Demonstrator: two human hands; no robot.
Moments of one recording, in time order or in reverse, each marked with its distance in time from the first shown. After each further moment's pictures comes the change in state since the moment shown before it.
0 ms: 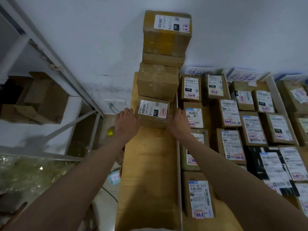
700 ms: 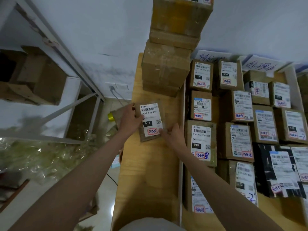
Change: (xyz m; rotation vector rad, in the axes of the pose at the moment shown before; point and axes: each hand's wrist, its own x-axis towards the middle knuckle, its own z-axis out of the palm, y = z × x) left_hand -0.007 -0.010 0.045 -0.749 -0.079 -0.247; right_hand -0.051 0.027 0.058 0.213 -0.299 0.245
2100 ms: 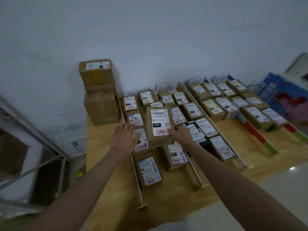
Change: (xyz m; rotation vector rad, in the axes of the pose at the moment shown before) left_hand -0.236 0.133 0.064 0.847 0.044 0.806; right_hand -0.211 0.123 -0.224 0.226 0.396 0.010
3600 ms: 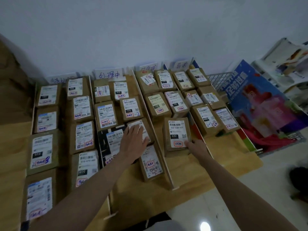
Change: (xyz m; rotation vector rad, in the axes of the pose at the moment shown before) left_hand 0.165 0.389 0.127 -0.131 -0.105 0.085; right_hand 0.181 0.290 -0.309 -0.015 0.061 0.291
